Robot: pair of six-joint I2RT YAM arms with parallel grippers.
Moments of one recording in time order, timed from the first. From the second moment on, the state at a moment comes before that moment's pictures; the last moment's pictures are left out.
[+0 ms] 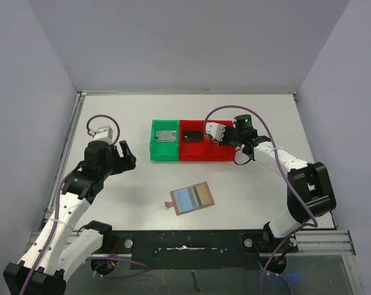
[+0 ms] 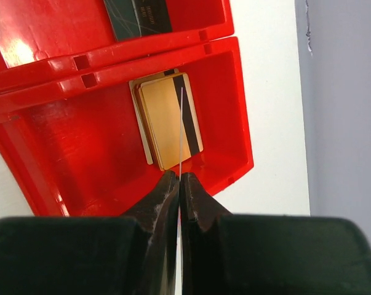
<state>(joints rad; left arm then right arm) -0.32 0.82 0.77 -0.57 -0.12 -0.48 0.33 1.55 0.97 -0.09 -0.23 -1.05</state>
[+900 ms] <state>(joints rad) -0.15 0.82 0.73 -0.49 0.10 -0.45 0.35 1.87 1.18 -0.11 -0.11 -1.27</state>
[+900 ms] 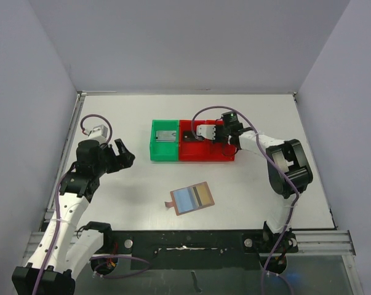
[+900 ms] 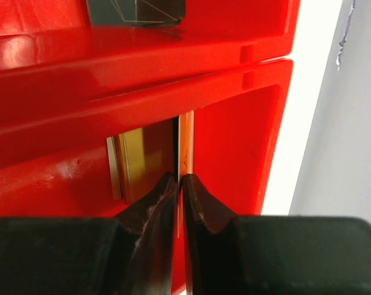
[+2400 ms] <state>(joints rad) -0.14 0.87 0.73 -0.49 0.14 -0.44 0.31 1.93 1.32 -0.27 -0.14 -1.22</state>
